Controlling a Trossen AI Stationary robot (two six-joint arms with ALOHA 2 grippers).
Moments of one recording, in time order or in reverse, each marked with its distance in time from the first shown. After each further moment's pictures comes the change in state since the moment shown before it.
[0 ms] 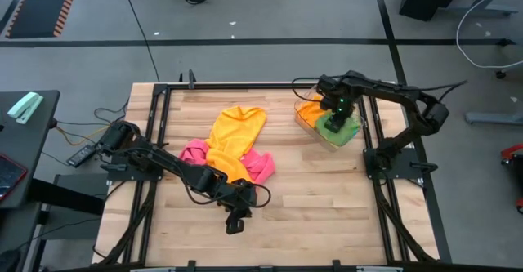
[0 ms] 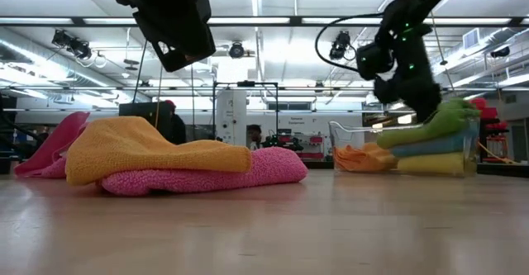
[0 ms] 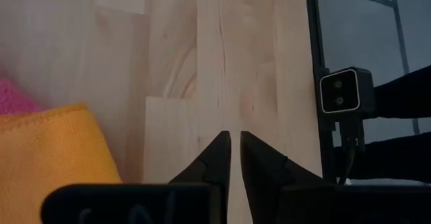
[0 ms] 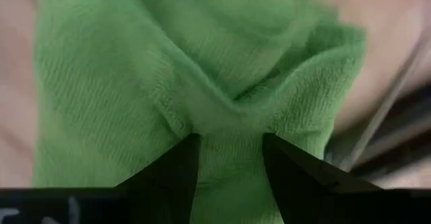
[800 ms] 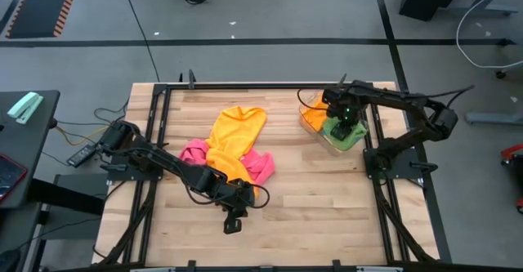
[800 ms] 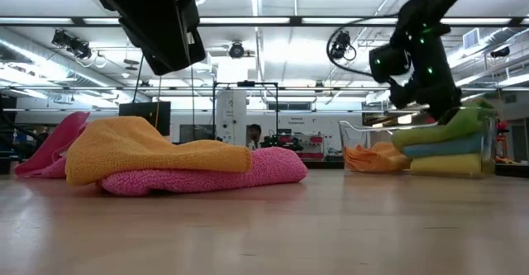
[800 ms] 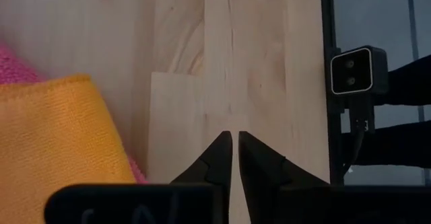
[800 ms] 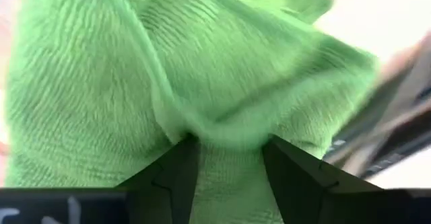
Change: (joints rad) left arm -0.002 -0.003 0.000 -0.066 0.015 -0.007; right arm 0.028 -0.100 -0.154 0.035 0.040 0.052
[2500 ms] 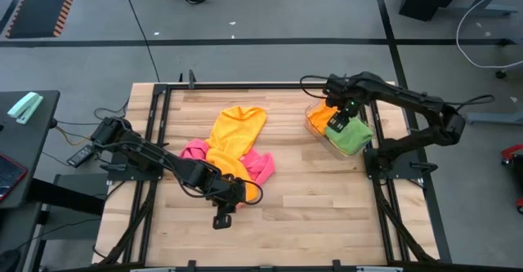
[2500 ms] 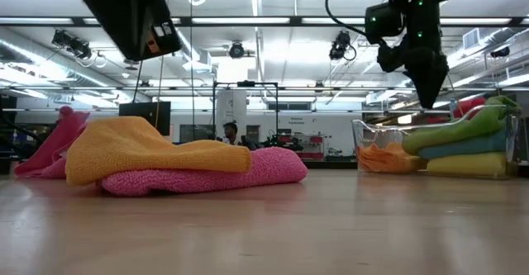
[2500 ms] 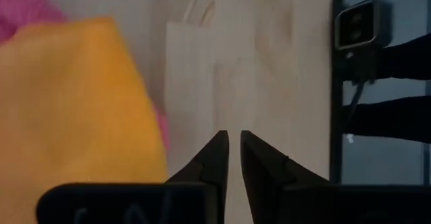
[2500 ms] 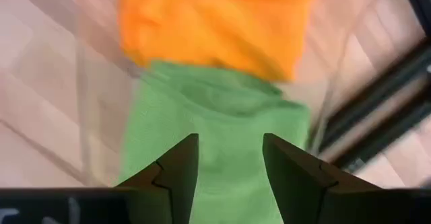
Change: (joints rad) left arm 0.012 -0.089 0.001 -0.201 0.042 0.028; right arm 0.082 -0.094 0.201 -0.113 0.018 0.110
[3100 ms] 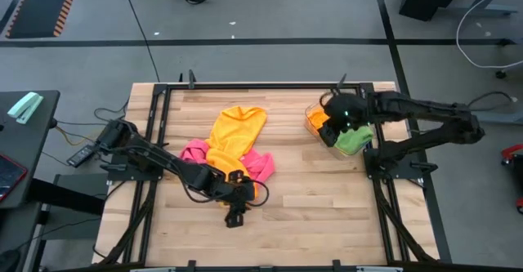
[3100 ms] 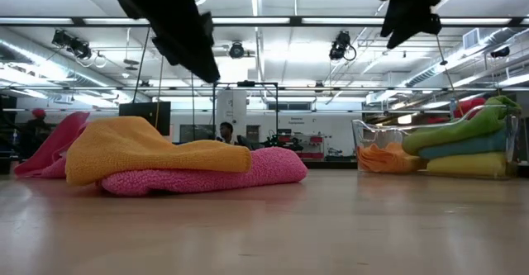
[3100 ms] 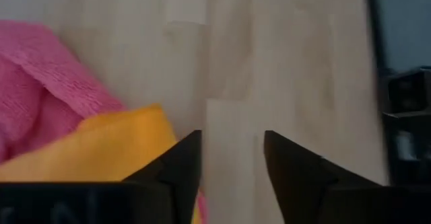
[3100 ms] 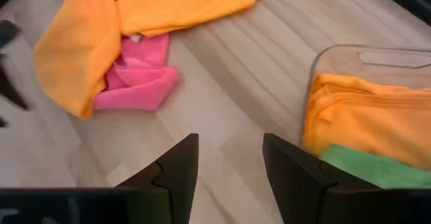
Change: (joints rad) left arm -0.012 0.066 0.000 0.180 -0.238 0.052; right arm 0.486 -0.233 0.060 0.265 0.009 0.450
